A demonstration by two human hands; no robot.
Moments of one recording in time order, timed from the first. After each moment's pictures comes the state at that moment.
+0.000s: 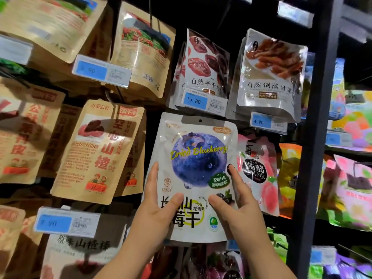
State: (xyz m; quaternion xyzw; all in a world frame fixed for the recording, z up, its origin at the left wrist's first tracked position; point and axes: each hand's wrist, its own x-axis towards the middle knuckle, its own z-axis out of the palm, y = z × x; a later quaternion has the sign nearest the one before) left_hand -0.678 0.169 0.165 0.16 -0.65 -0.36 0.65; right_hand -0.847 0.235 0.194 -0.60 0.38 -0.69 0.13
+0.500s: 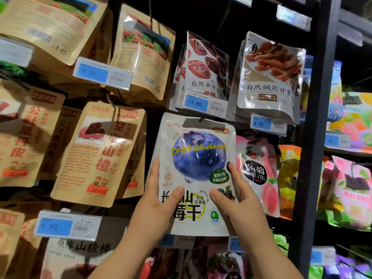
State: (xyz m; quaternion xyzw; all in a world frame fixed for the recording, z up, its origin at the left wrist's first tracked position) left_hand -0.671 0.163 0.179 0.16 -0.66 -0.37 0.64; right_hand -0.841 0.238 0.209 -0.59 0.41 -0.68 0.11
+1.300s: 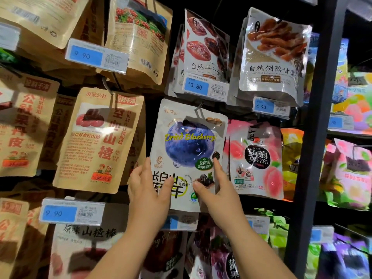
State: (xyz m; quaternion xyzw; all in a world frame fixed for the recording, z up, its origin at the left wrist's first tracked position) left_hand -0.676 0.145 0.161 0.38 -0.65 -0.17 0.64; right_hand -0.827 0.201 0.185 -0.60 0.55 -0.59 0.02
